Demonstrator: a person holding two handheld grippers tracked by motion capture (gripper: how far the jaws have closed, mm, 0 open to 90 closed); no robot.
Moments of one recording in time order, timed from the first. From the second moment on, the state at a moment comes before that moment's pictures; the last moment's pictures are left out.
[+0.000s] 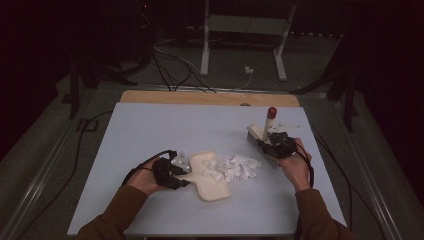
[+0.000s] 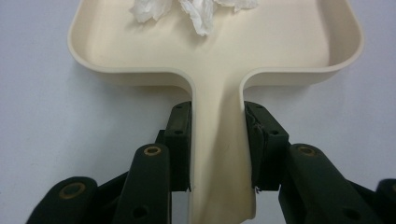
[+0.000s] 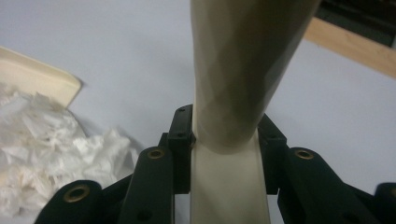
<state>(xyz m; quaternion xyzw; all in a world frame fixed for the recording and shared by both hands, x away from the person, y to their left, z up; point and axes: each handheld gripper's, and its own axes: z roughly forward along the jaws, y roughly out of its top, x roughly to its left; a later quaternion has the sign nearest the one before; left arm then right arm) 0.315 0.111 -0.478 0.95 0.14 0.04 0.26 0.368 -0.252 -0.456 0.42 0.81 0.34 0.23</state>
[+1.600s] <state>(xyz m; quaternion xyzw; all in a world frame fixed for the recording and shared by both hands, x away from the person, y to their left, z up) 0.317 0.106 -0.477 0.95 0.15 0.04 0.26 0.341 -0.204 -0.466 0.48 0.79 0.34 0.18</state>
